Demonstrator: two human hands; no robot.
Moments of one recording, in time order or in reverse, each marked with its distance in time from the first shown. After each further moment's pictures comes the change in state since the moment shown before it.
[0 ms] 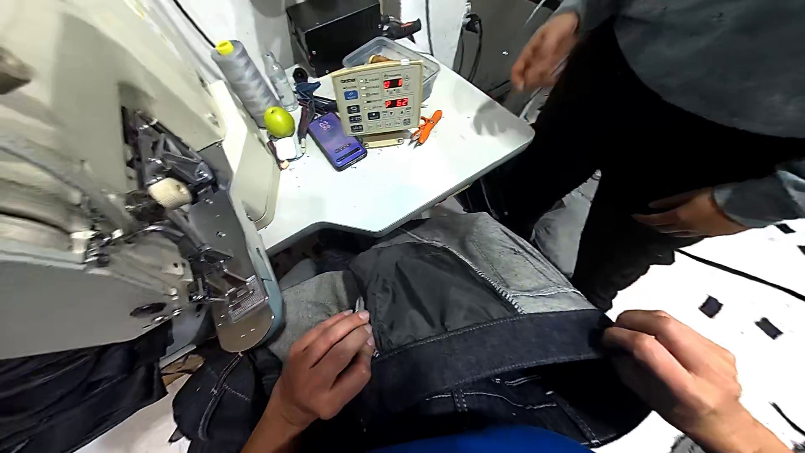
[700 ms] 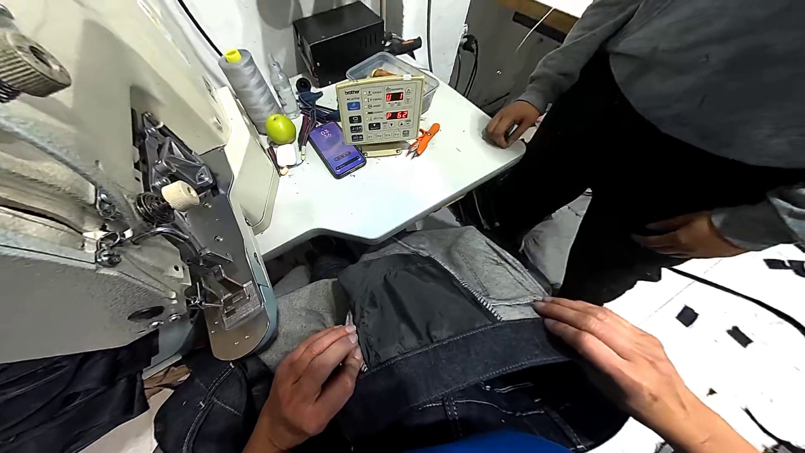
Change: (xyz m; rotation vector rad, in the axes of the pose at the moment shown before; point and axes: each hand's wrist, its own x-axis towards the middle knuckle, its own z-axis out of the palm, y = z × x) left_hand -0.016 0.002 -0.001 -0.021 0.045 -0.060; right_hand 0.025 -0.008 0.011 0.155 -0.119 -0.082
